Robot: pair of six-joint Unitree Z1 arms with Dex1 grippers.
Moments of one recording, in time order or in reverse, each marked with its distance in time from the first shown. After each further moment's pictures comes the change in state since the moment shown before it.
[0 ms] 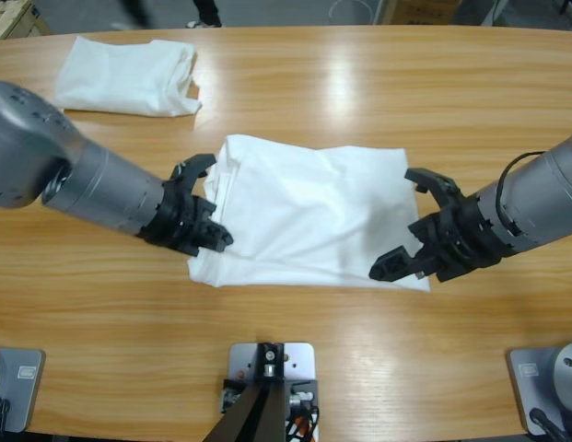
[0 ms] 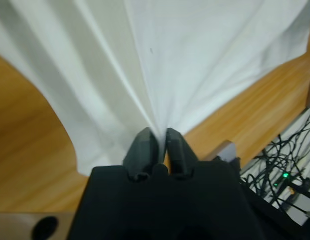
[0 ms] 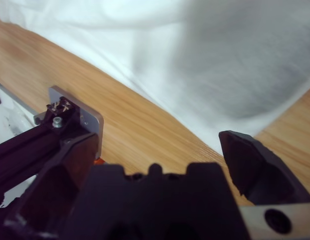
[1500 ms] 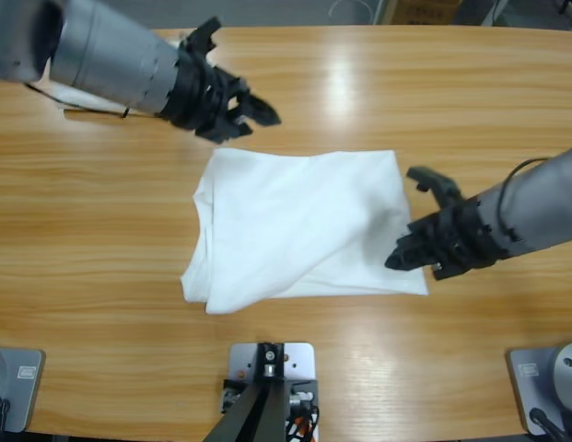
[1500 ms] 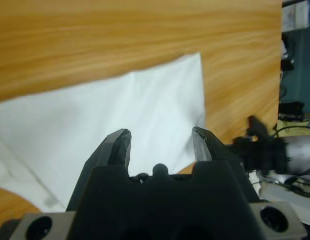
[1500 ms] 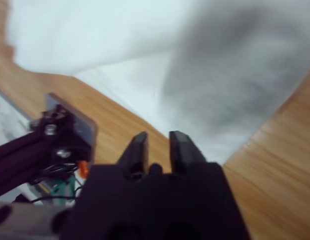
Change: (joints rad) arm 0 0.095 0.037 -0.330 -0.002 0.043 -0.169; arm 1 0.000 0.006 0.095 -0.149 -0.017 -0.004
